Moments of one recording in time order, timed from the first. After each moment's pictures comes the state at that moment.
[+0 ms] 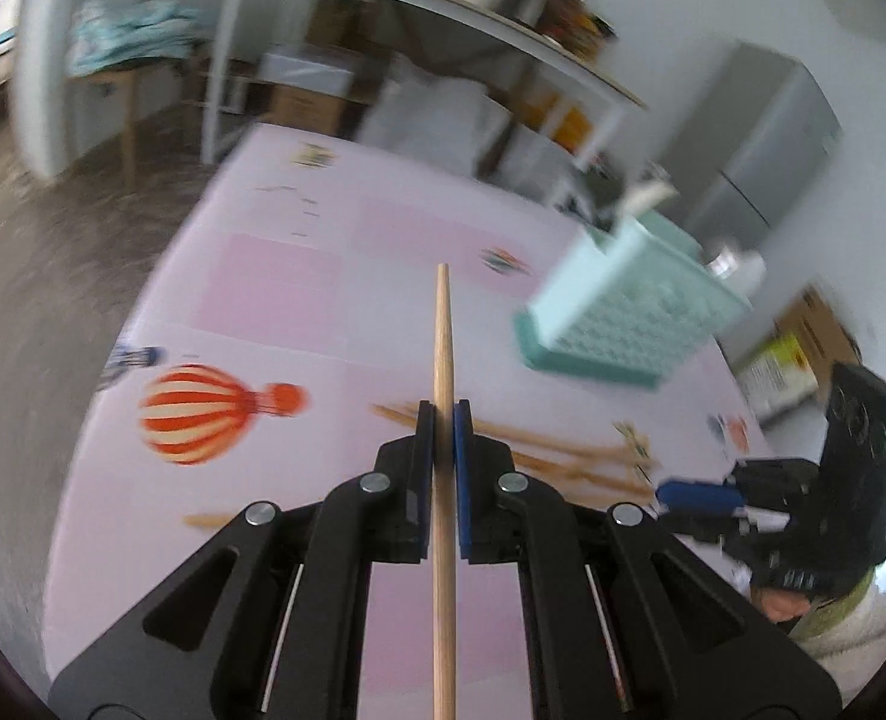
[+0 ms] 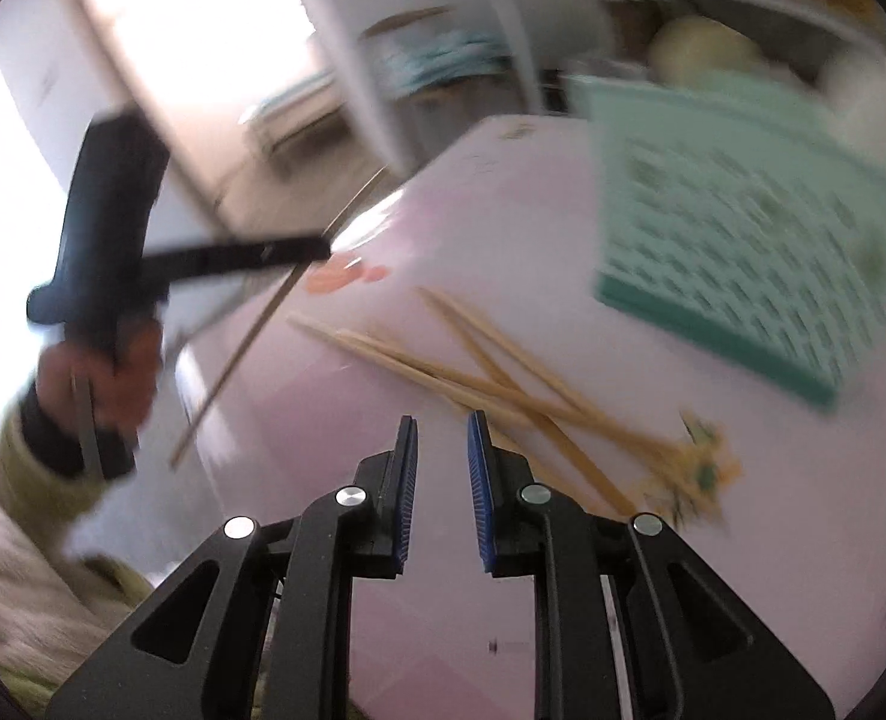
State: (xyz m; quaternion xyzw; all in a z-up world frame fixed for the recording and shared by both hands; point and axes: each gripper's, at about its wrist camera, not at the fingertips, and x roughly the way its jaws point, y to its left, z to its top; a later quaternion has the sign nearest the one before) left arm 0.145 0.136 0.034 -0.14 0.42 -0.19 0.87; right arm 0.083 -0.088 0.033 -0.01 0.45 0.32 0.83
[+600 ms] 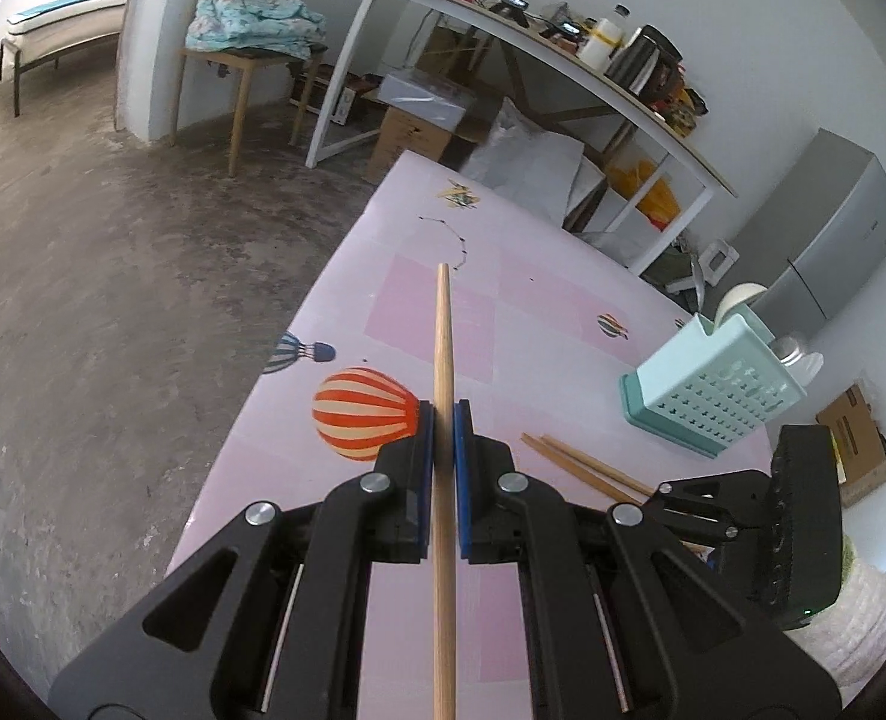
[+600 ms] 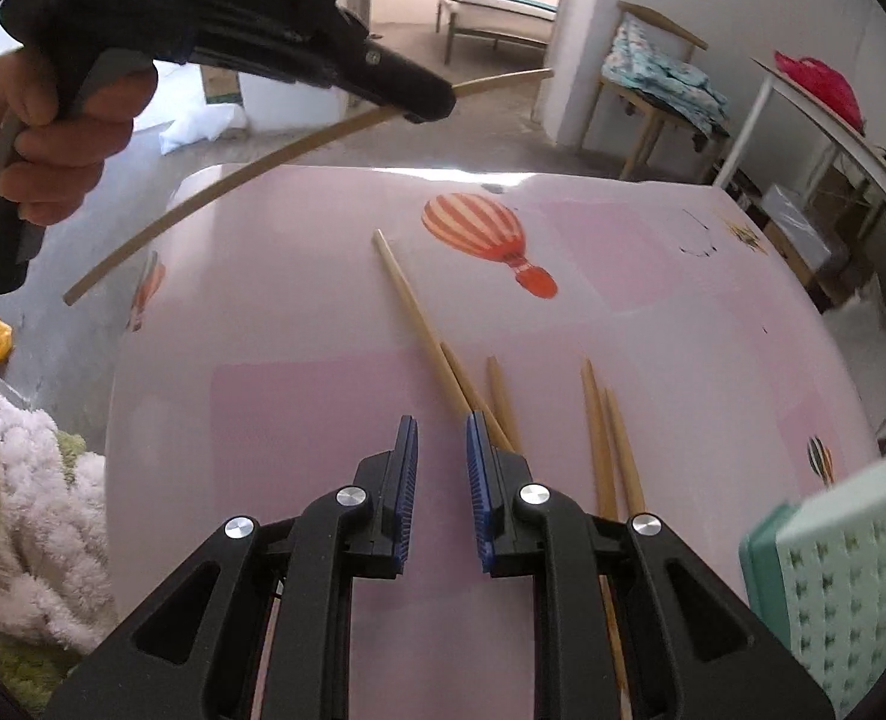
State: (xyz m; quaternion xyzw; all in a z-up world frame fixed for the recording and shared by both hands) left arm 0.136 0.209 0.027 -0.20 0.41 -0.09 0.89; right arm 0.102 0.038 -0.007 -0.28 0.39 0.45 0.76
